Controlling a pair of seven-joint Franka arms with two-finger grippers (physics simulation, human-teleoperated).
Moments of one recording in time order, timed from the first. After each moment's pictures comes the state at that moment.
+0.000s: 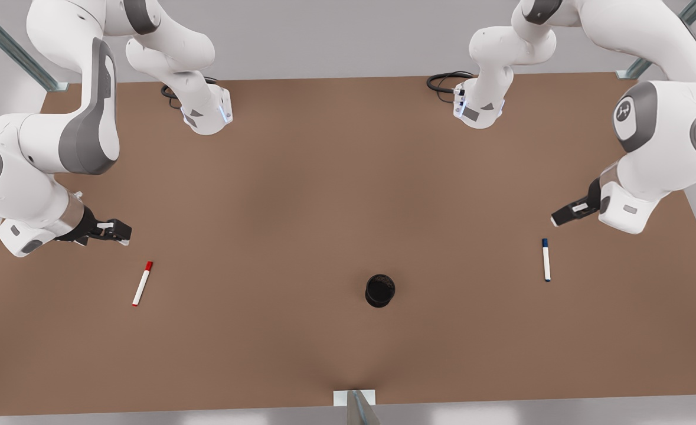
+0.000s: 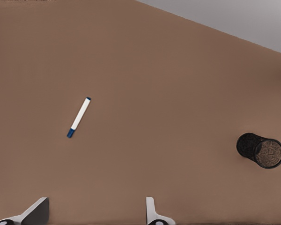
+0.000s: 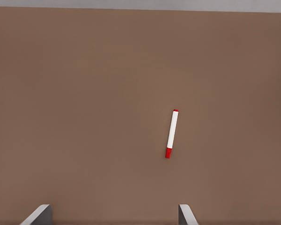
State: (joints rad) left arm -0.03 0.27 -0.03 -1.27 -0.02 1.48 -0.37; right arm 0.07 0.27 -0.07 -1.36 -0.03 1.62 0.00
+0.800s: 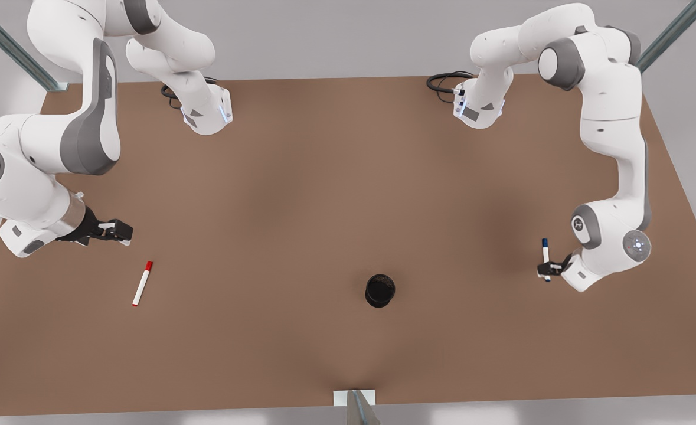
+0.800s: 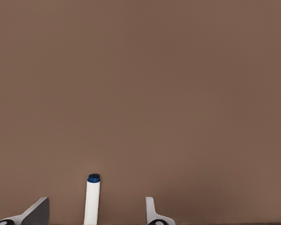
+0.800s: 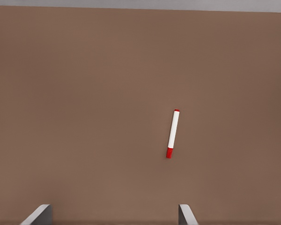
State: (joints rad) left arm 0.19 0.65 -0.02 -1.69 -0.06 2.31 0.31; right arm 0.07 0.27 -0.07 -1.36 -0.03 1.62 0.00
